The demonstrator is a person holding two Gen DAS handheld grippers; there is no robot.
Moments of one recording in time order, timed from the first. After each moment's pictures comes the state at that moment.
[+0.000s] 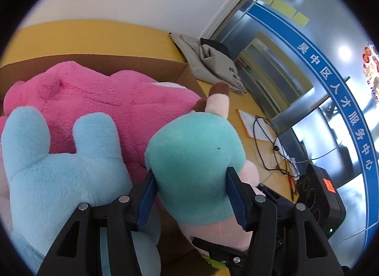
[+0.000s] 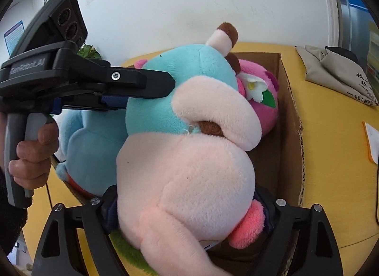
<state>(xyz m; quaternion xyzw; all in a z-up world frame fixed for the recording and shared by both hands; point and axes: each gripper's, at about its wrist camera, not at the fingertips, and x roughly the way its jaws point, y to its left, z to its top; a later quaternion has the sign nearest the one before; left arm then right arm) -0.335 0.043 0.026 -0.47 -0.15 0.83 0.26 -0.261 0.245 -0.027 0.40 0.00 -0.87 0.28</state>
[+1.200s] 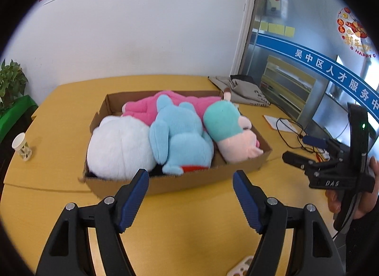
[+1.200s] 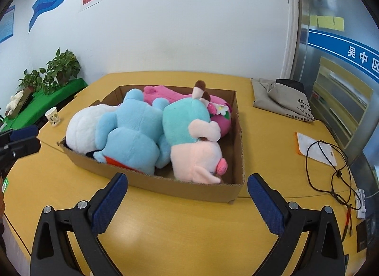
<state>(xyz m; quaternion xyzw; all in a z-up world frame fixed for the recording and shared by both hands) -0.073 -0.038 0.107 -0.34 -0.04 0.93 0.10 -0.114 0.238 0.061 0.34 0.06 -0.93 0.15</state>
